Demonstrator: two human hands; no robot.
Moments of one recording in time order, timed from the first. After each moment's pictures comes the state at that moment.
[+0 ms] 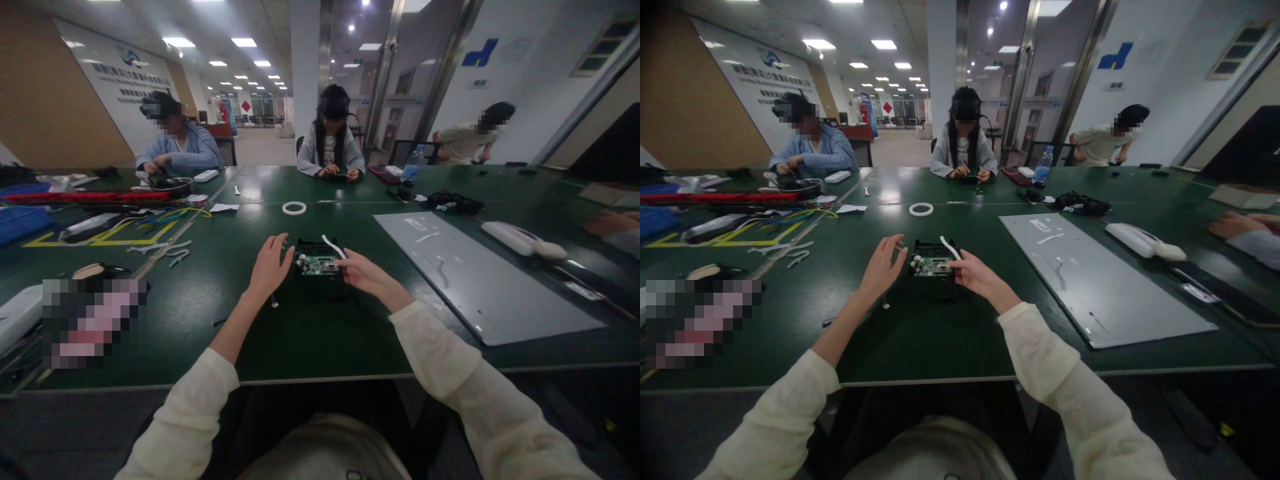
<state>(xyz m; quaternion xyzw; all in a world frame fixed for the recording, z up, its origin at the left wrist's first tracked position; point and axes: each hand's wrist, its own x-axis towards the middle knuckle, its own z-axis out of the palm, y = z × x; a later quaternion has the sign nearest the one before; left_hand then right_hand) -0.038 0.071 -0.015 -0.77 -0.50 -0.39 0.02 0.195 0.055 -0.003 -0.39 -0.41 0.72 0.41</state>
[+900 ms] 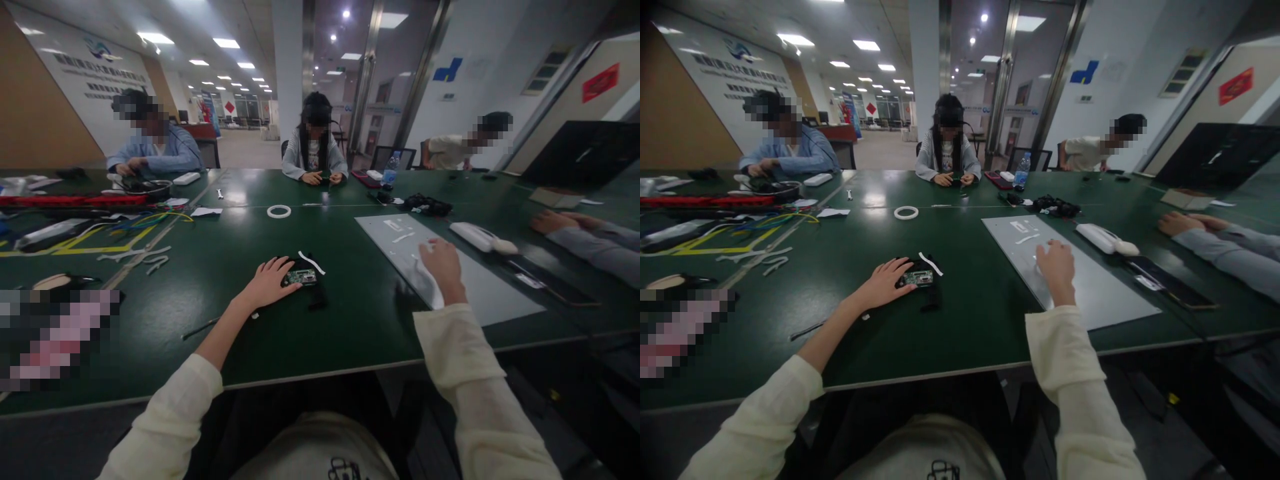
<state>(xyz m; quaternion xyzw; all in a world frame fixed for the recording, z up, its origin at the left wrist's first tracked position) -0.029 0.065 -0.037 -0.87 -0.47 -0.11 -0.07 0.390 0.048 -0.006 -0.84 -0.45 -0.03 0.30</state>
